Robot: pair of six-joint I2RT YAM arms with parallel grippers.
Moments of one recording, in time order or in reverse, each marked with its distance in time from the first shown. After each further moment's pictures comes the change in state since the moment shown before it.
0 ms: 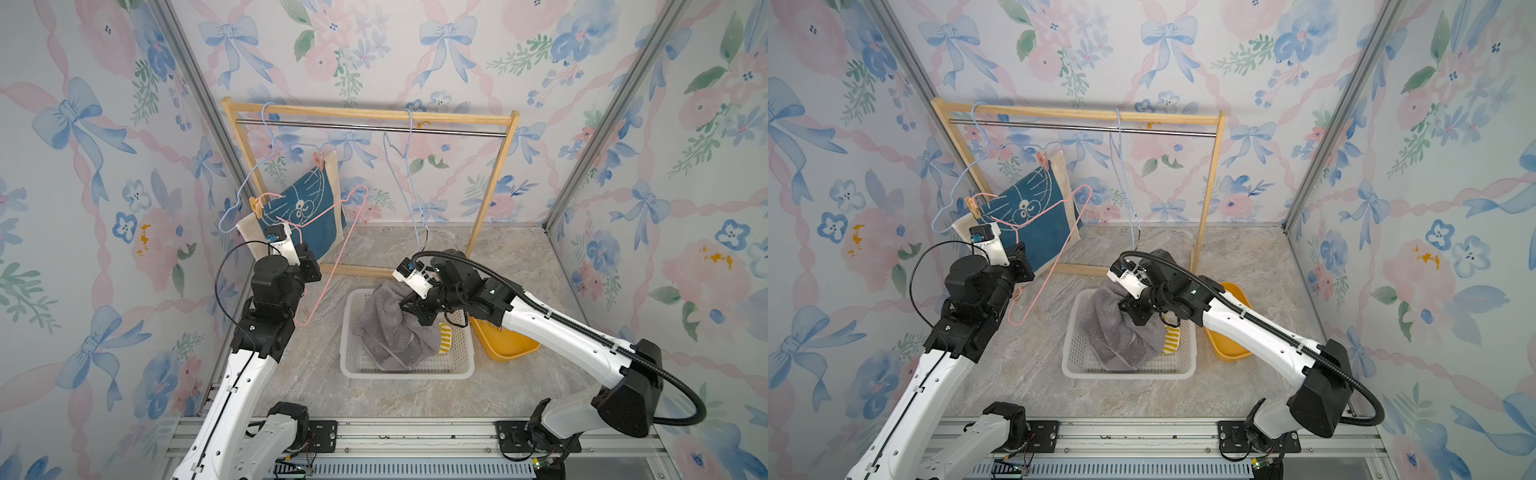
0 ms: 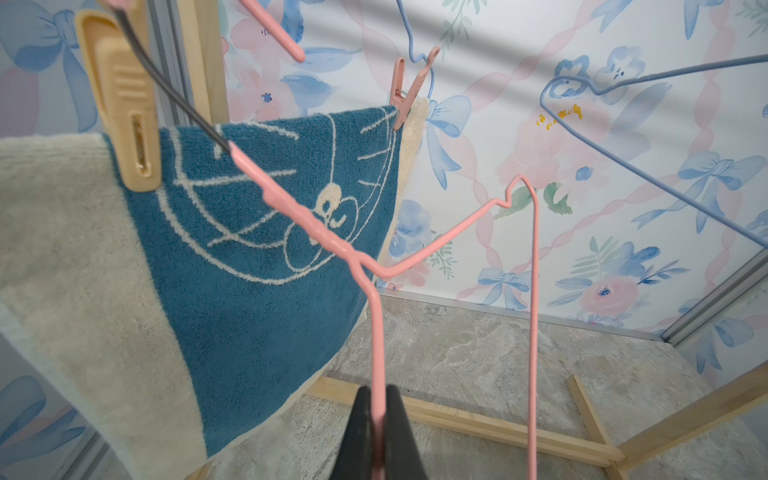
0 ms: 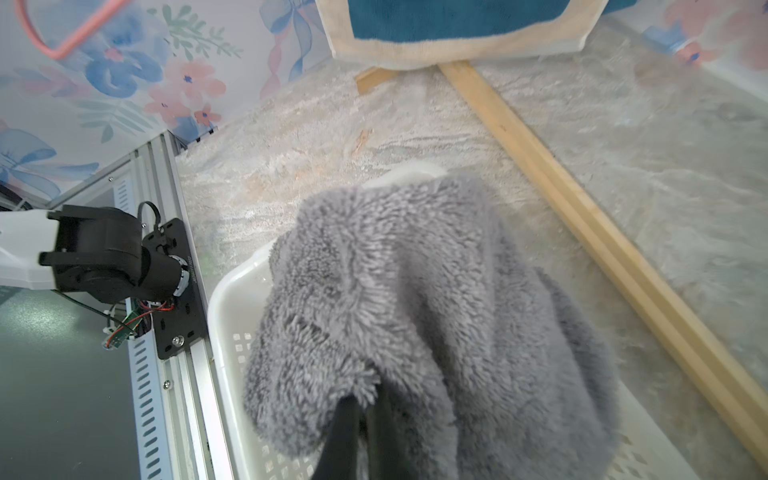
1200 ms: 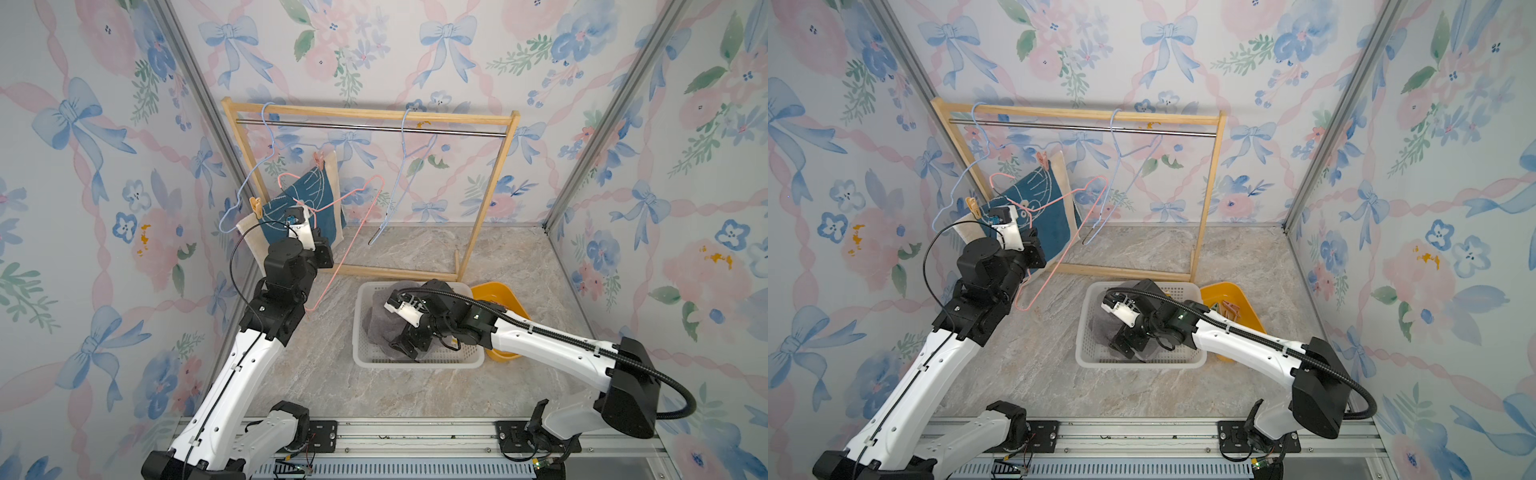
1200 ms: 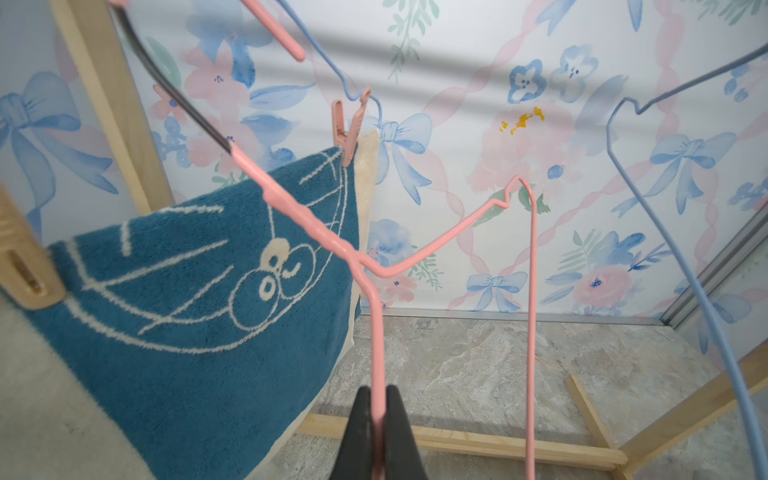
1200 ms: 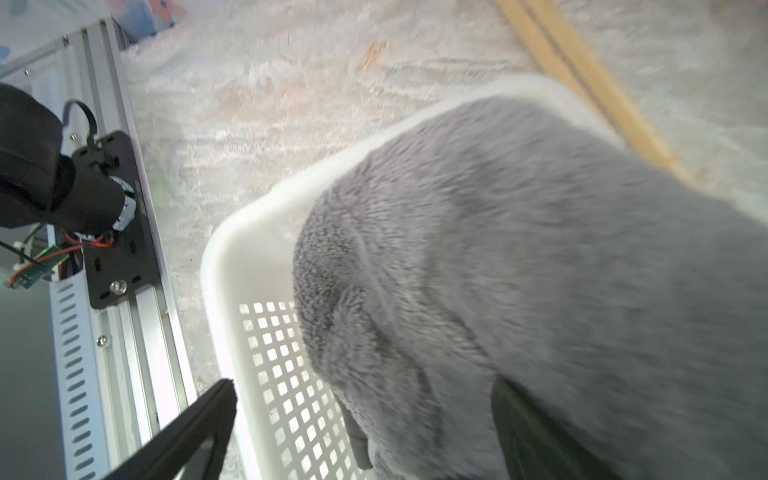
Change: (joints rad) left arm -0.144 0.146 0.165 0.004 -0.092 0.126; right arm 0.084 -0.077 -0.198 0.109 0.120 -0.048
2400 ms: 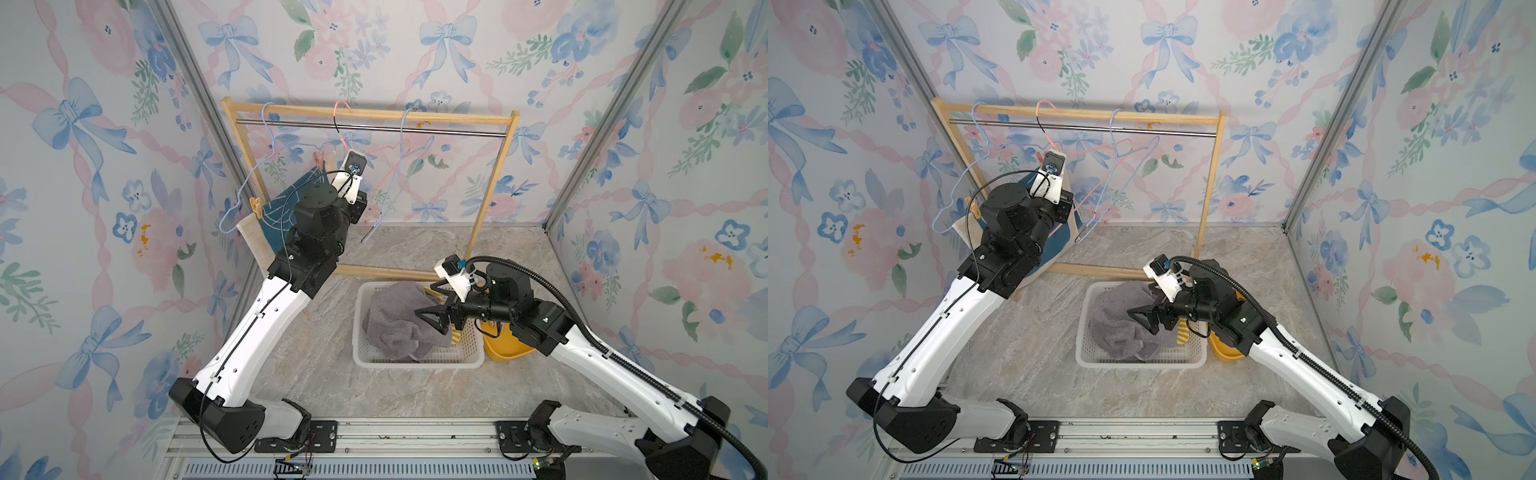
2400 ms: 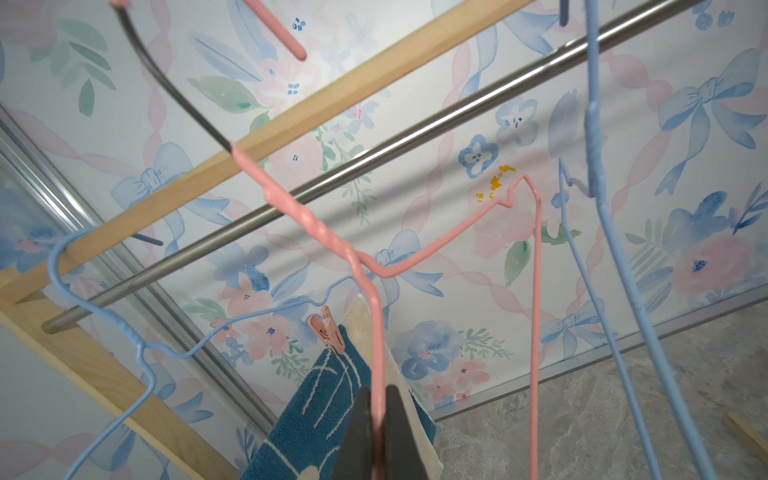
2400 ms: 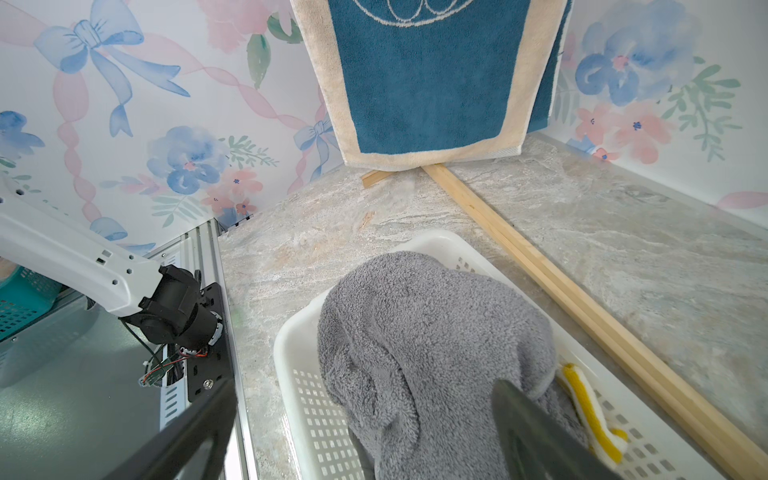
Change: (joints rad) left arm -0.201 0.345 0.539 0.003 -0.222 0.569; right arm -0.214 -0.312 -0.078 0.124 -0.229 0.129
